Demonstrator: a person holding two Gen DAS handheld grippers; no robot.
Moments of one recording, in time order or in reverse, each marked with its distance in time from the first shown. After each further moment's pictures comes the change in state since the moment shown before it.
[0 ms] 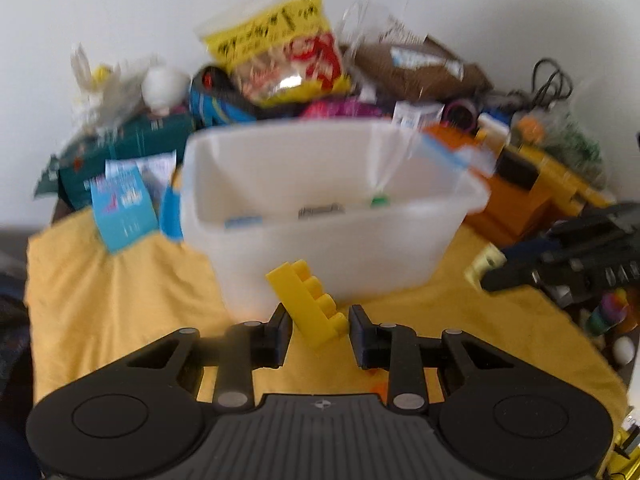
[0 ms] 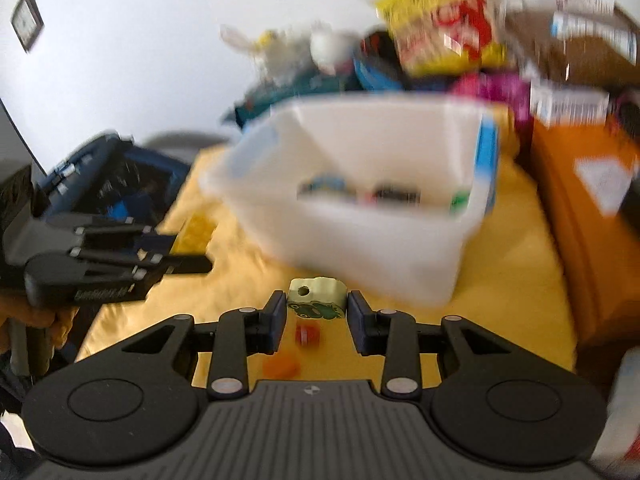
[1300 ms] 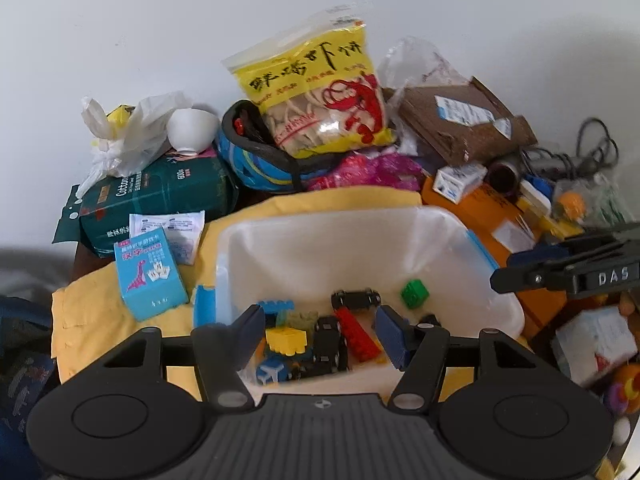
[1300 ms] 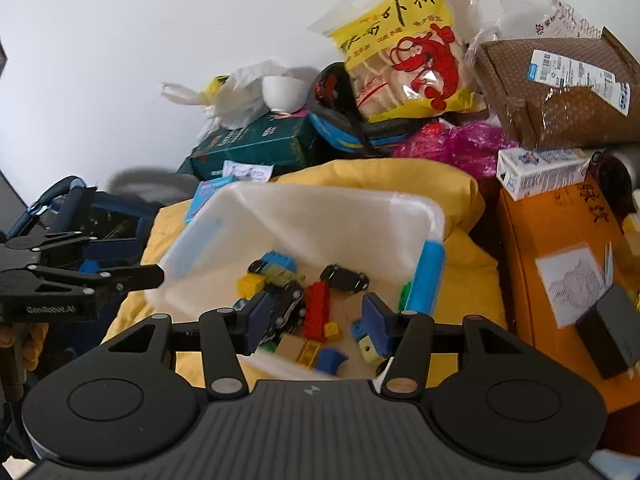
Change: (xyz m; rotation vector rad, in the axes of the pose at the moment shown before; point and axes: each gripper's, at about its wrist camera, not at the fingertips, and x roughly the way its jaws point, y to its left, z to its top) left arm 0.017 0.015 0.081 -0.068 -0.007 0.066; right arm 0.004 -0.041 0.077 0.056 0.009 -0.049
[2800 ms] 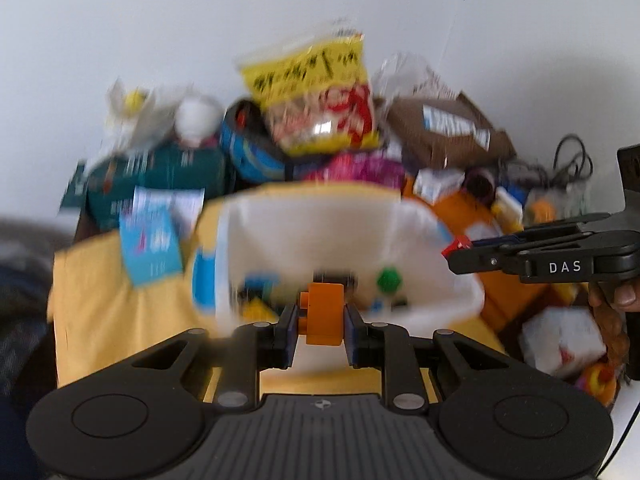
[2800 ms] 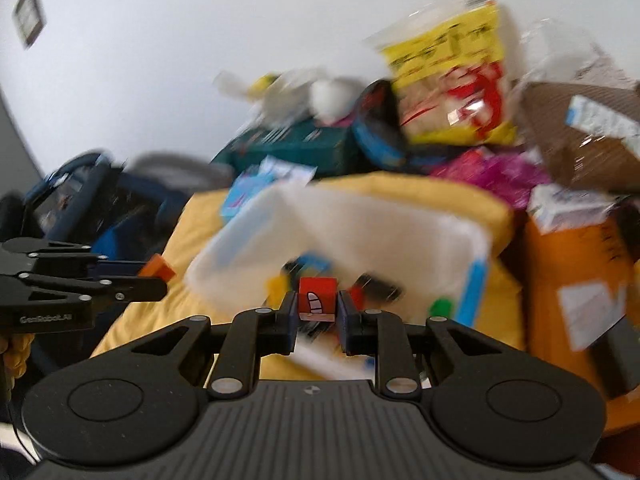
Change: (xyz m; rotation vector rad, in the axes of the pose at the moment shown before) left arm -0.038 -0.003 -0.007 -0.068 -0.031 -0.037; right arm -0.018 0.030 0.011 -0.110 -0.023 0.005
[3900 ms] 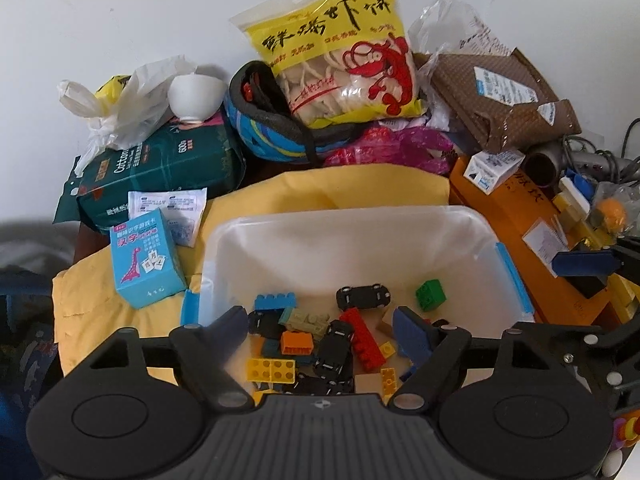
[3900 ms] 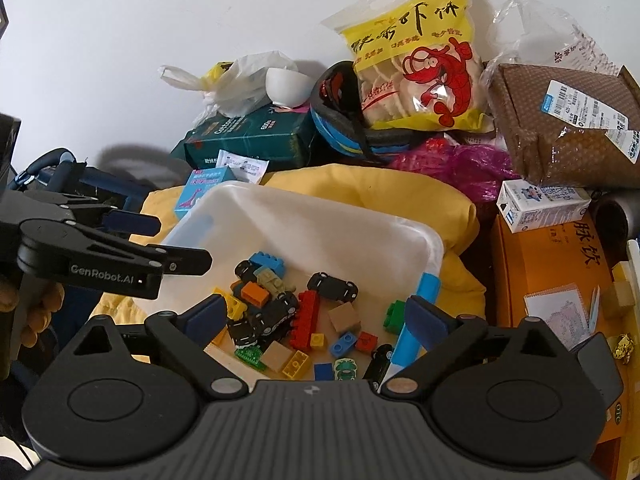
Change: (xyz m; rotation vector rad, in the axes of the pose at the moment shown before) left arm 0.091 -0.015 0.060 0.006 0.209 0.140; right arm 0.030 -0.023 0.016 0.013 0.082 -0.064
